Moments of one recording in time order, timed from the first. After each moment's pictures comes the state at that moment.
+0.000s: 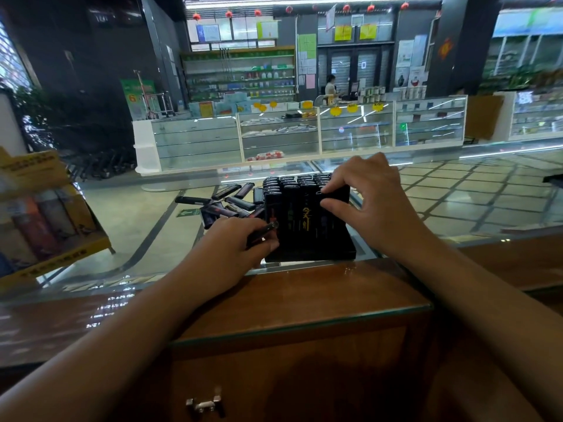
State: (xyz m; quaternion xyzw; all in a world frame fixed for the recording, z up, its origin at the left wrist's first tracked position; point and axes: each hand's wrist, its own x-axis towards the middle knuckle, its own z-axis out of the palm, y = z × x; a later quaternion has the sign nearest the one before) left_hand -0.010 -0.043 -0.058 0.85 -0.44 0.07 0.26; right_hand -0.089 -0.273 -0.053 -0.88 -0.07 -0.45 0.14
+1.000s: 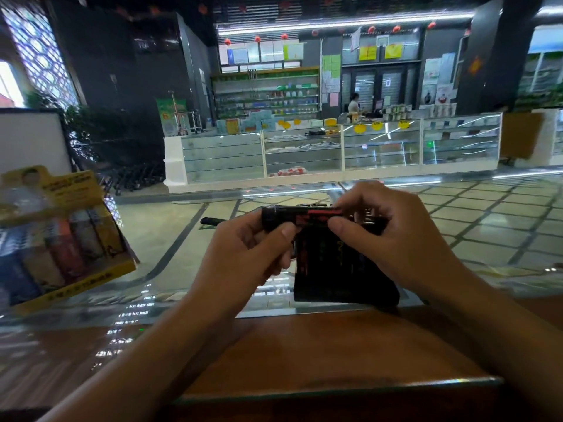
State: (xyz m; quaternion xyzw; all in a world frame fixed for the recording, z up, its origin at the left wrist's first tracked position) left_hand -0.015 -0.041 -0.042 0.66 -0.37 0.02 0.66; right_hand -0.082 -0.241 -0.032 -0.84 -0.14 -0.40 0.34
